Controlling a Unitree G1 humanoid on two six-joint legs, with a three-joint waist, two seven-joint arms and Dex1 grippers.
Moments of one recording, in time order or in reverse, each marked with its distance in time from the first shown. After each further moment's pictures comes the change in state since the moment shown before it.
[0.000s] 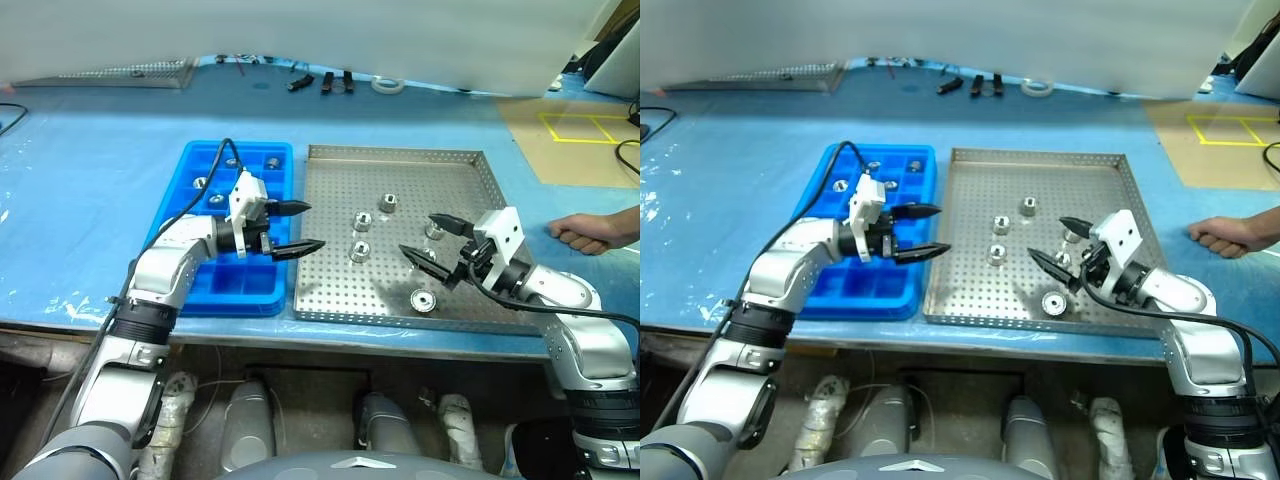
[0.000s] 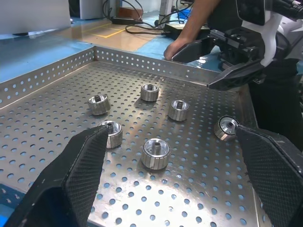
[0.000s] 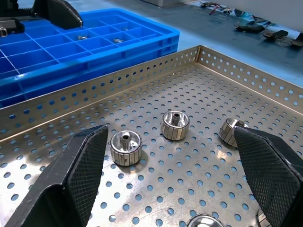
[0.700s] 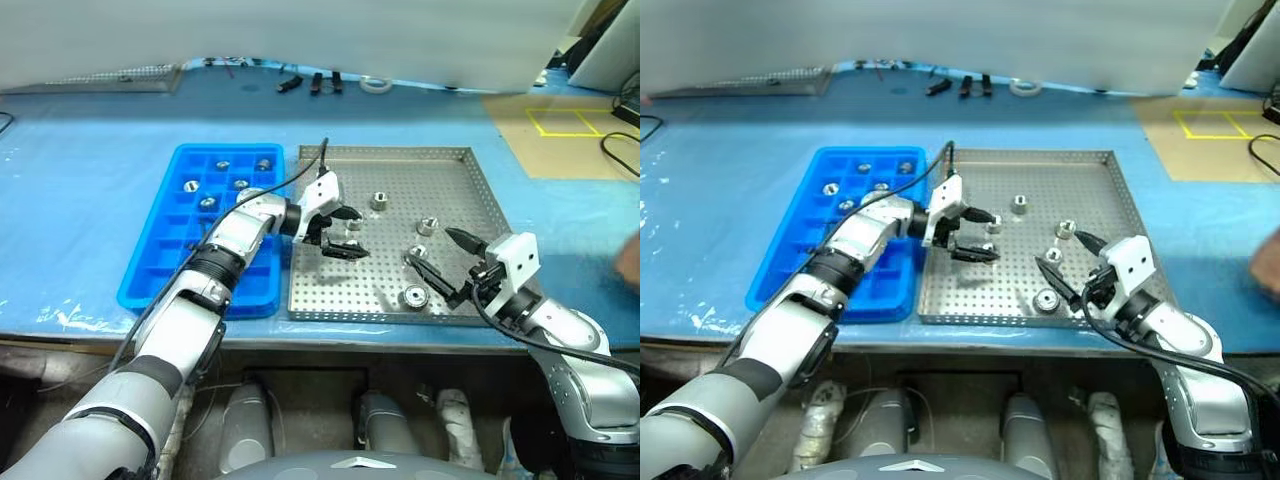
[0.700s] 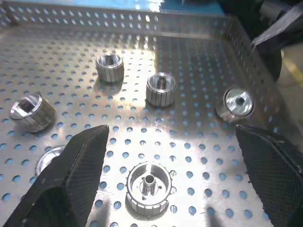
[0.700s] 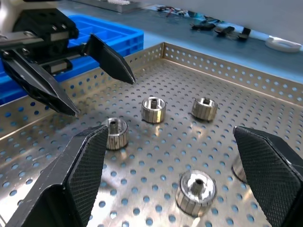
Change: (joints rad) left arm -0.391 -0.232 -0.225 0.674 0.340 -0.283 -0.069; right arm 0.252 0.087 -0.069 -0.223 -0.009 -0.002 -0.180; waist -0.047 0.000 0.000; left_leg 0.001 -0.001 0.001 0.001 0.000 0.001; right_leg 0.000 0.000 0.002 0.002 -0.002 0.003
